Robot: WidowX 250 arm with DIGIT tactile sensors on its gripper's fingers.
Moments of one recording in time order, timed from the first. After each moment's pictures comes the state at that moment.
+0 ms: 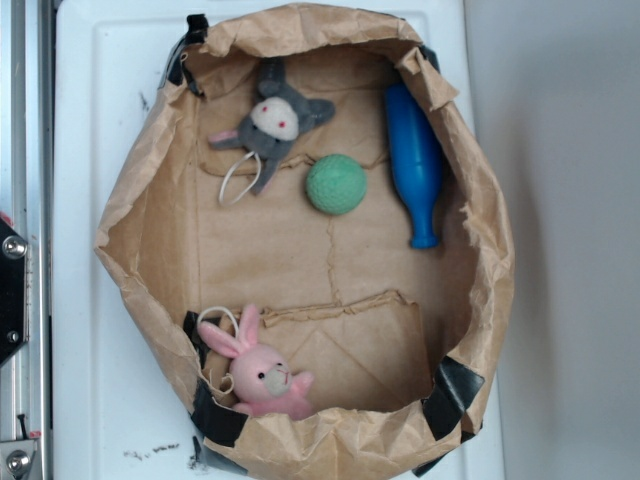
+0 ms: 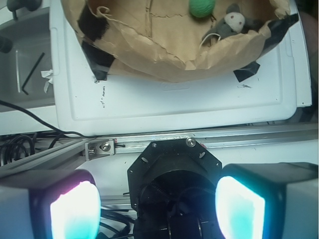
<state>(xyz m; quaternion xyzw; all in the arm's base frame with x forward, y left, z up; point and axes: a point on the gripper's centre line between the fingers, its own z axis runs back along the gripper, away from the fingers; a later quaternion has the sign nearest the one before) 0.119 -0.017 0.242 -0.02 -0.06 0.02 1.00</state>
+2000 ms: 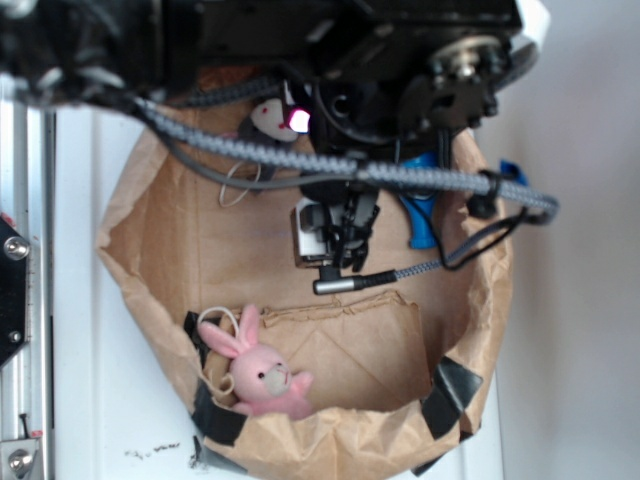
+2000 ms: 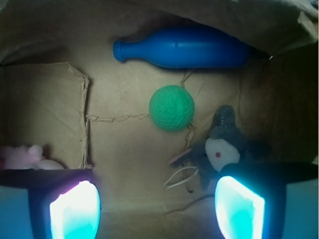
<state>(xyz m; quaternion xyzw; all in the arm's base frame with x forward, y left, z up) 0.293 0.073 0.140 0.02 -0.02 0.04 1.00</state>
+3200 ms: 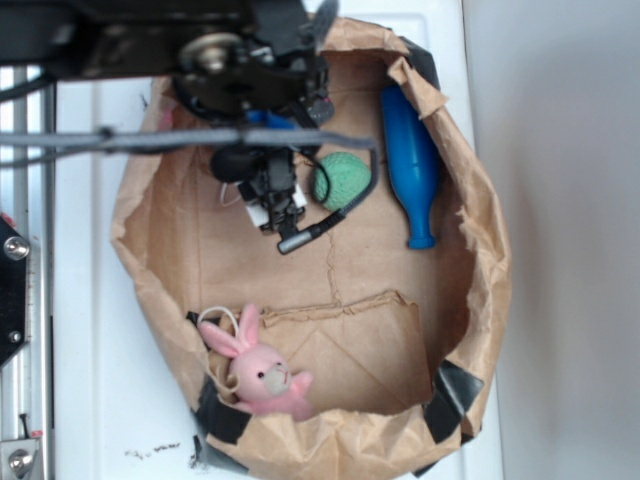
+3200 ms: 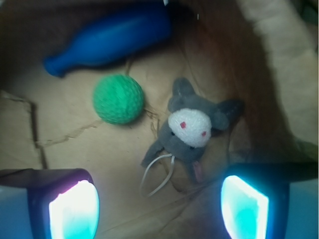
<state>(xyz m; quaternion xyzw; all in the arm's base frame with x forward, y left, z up) 0.259 0.096 0.115 0.02 -0.12 0.22 0.97</state>
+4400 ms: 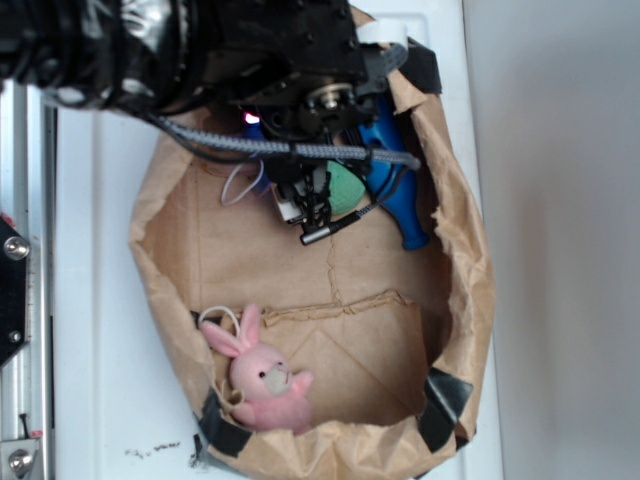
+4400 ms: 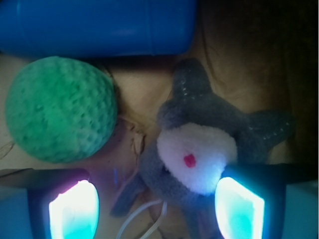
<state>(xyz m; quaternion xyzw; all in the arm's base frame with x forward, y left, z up) 0.283 0.097 0.056 0.06 -0.05 0.15 0.98</state>
